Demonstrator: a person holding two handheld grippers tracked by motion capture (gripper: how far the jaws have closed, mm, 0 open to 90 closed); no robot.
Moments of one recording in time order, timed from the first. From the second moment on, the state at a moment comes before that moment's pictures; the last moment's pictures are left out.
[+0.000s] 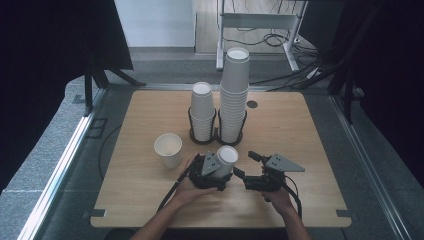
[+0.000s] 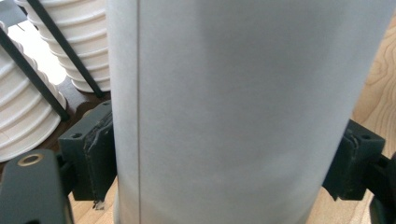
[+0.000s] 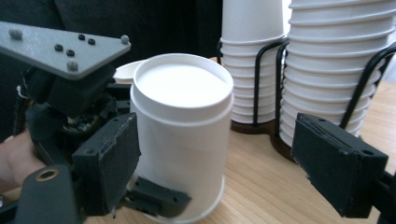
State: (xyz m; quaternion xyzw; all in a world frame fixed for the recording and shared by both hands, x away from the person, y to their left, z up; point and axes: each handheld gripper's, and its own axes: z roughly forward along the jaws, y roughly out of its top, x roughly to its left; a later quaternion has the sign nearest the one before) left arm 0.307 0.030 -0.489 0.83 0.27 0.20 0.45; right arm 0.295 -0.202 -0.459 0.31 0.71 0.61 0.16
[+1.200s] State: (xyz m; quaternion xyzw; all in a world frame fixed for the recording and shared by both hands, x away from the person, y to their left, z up) left arm 0.301 0.013 -0.495 0.85 0.25 0.17 0.44; right arm 0.307 -0.192 -0.479 0.35 0.66 0.66 0.05
